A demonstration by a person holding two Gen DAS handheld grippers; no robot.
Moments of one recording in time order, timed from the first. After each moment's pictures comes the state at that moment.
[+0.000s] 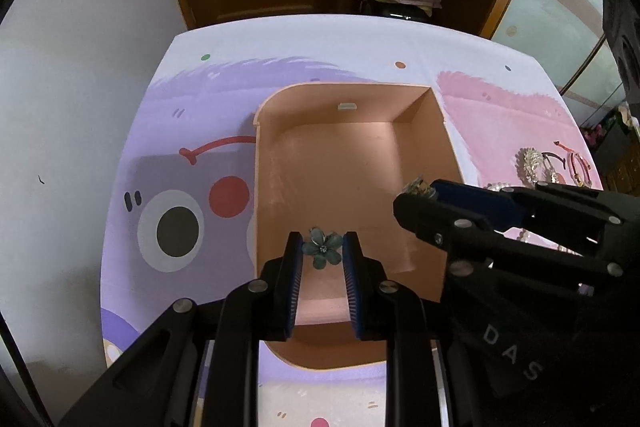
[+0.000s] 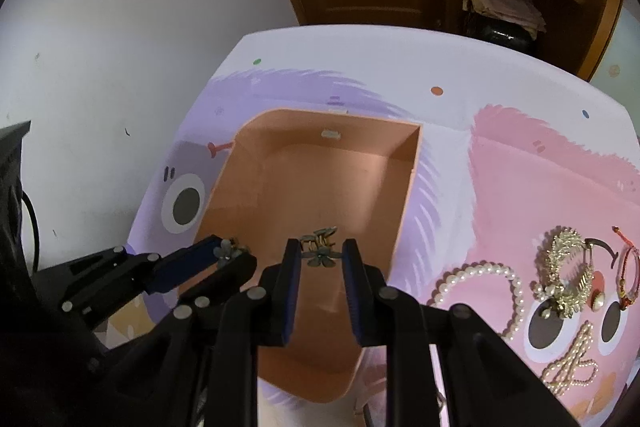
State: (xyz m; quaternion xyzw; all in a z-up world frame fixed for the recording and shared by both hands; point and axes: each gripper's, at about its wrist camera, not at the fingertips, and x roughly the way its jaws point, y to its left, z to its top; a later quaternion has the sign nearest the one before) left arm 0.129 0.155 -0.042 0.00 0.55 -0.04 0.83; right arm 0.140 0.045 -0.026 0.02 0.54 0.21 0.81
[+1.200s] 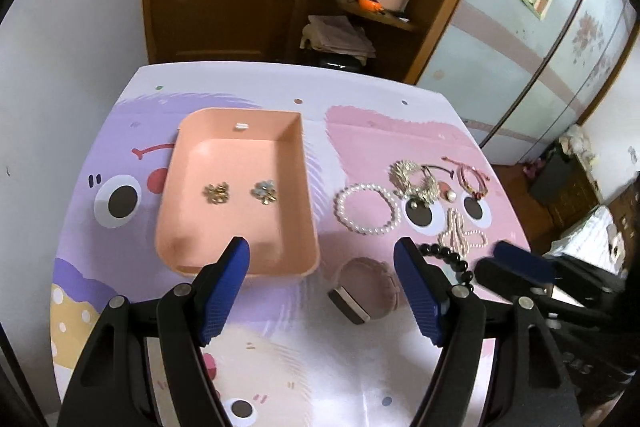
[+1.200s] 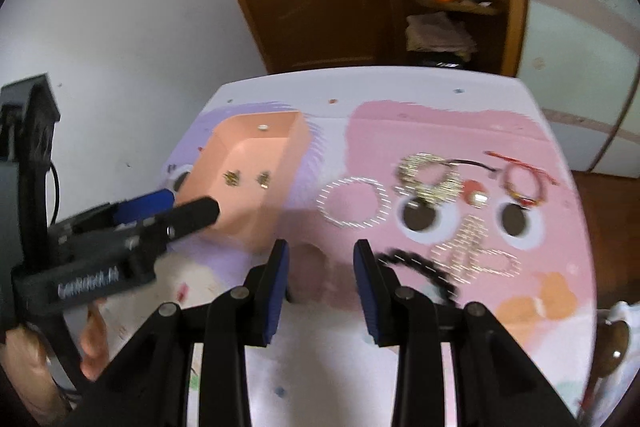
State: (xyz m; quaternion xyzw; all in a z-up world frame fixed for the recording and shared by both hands) left arm 0.037 0.104 0.012 -0.06 0.46 -0.13 0.88; right arm -0.002 -0.083 0.024 0.04 0.44 0.14 0.88
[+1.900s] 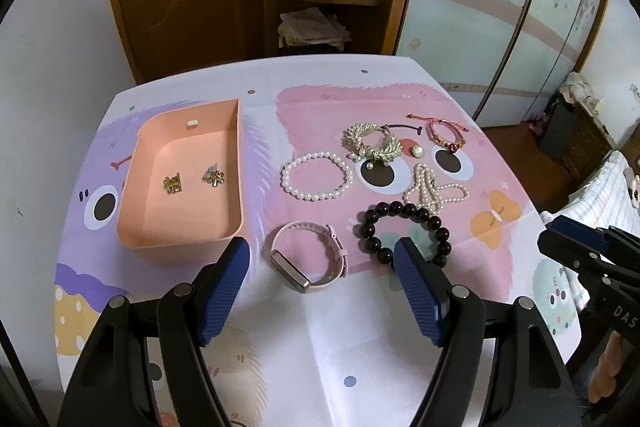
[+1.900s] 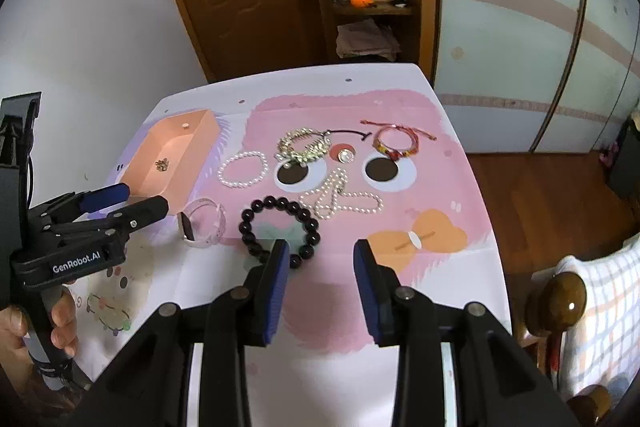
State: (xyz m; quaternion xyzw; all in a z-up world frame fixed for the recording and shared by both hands) left arm -0.002 0.036 0.009 0.02 0.46 -0.14 0.88; right arm -0.066 -0.183 0.018 0.05 0.43 0.06 0.90
